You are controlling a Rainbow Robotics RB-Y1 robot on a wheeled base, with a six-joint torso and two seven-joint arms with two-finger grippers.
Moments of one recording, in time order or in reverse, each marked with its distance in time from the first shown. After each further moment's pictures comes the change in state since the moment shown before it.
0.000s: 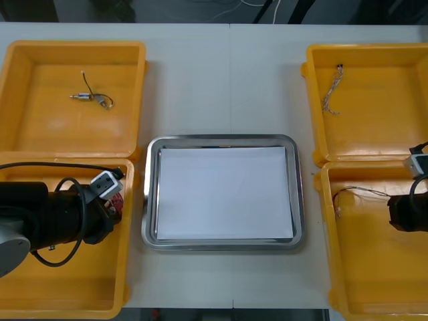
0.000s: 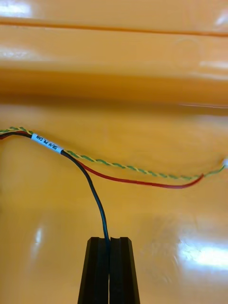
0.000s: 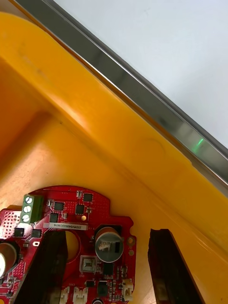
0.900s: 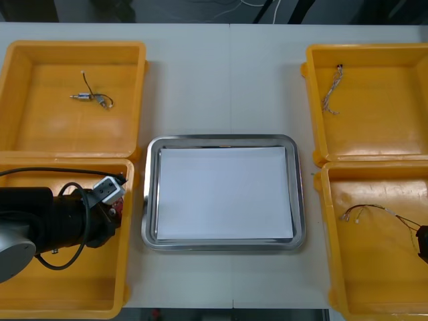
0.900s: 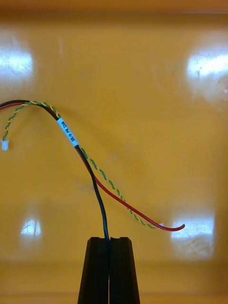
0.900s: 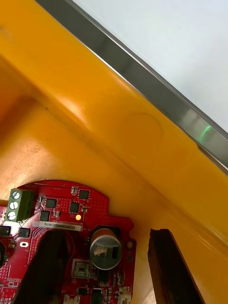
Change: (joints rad) right arm 0.221 0.000 -0.118 -0.138 -0.036 0.003 0.000; left arm -0.010 0.001 -0.043 0.034 -0.018 -0.028 0.000
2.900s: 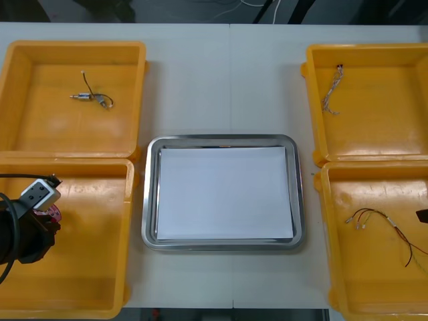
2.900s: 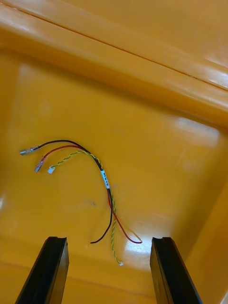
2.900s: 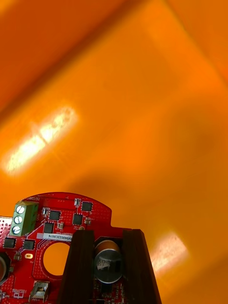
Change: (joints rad) right arm -0.239 -0.017 -0.086 -0.082 -0.055 0.322 0.237; left arm 0.394 0.035 0.443 -0.175 0.066 0.102 0.000
